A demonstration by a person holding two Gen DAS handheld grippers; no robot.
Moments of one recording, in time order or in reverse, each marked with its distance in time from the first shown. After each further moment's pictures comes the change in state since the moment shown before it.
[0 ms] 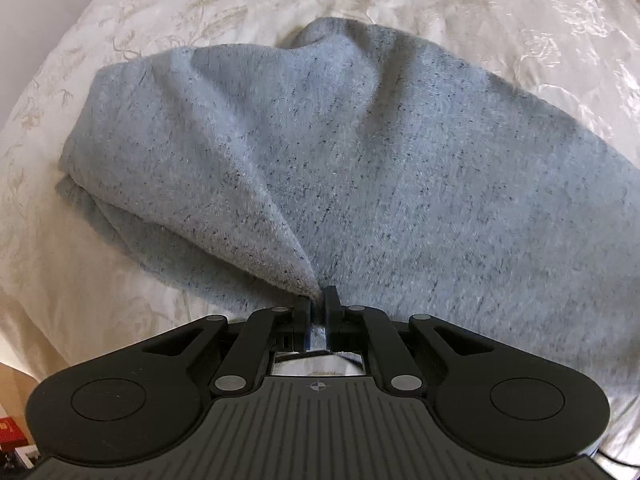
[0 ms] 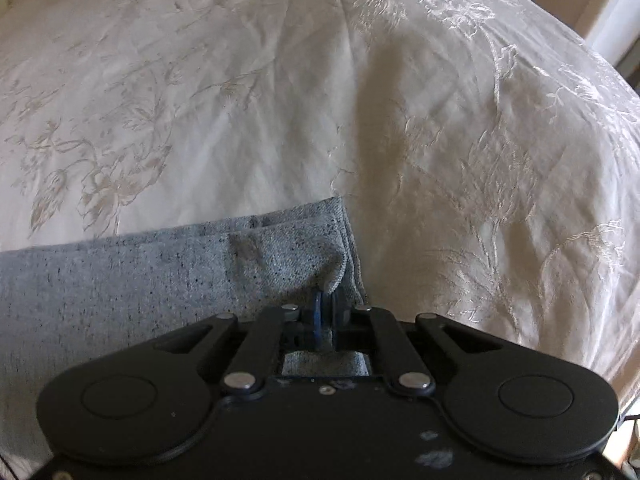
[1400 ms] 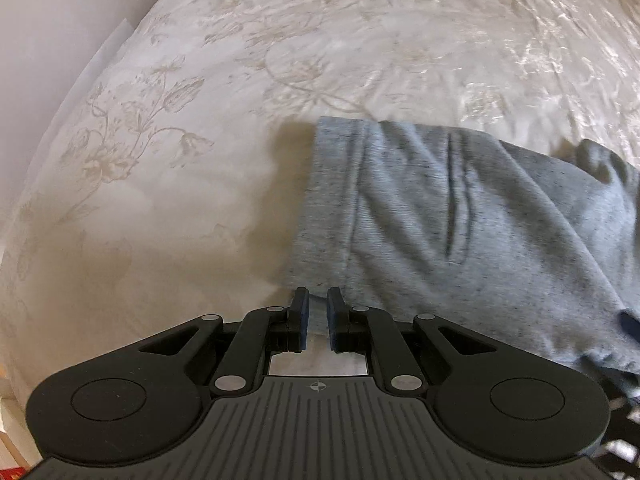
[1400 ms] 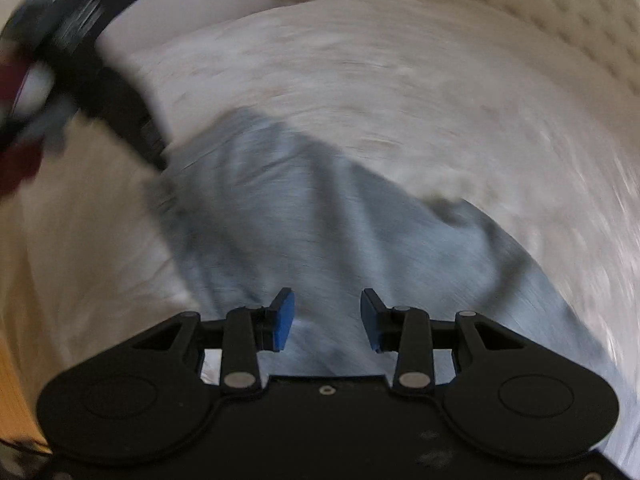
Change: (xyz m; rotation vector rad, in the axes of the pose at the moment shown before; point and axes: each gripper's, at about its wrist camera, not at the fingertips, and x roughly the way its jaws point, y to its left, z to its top) left arm 0.039 0.273 0.089 0.021 -0.085 -0.030; right arm -0.211 0.546 -0.186 -0.880 -0.283 0.583
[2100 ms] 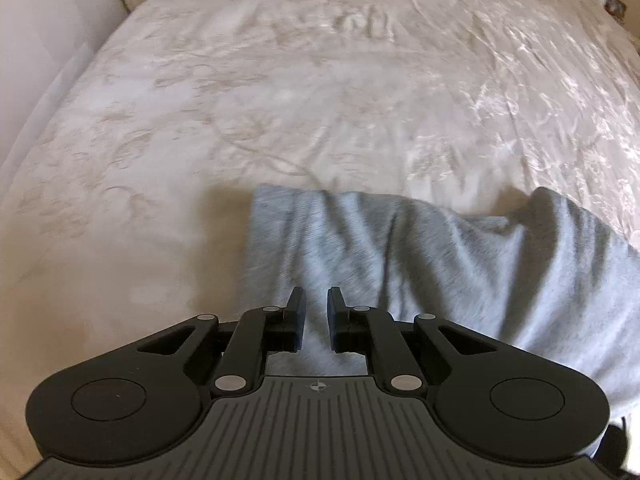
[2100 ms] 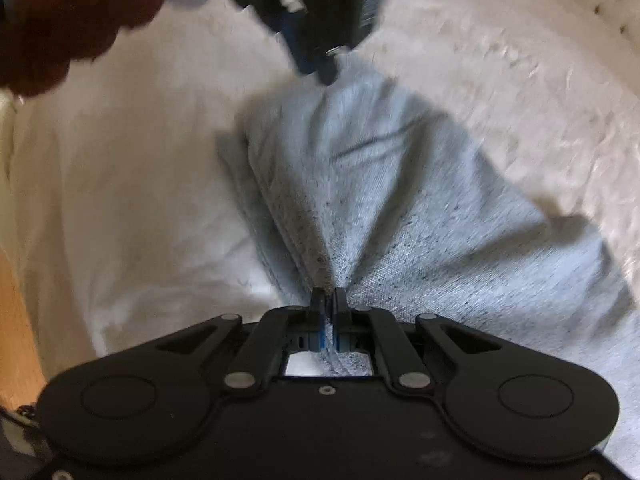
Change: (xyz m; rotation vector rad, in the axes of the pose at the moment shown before) left arm -0.003 -0.022 0.036 0.039 -0.075 -0.141; right arm 0.048 0.040 0.017 -0.102 0.138 0.151
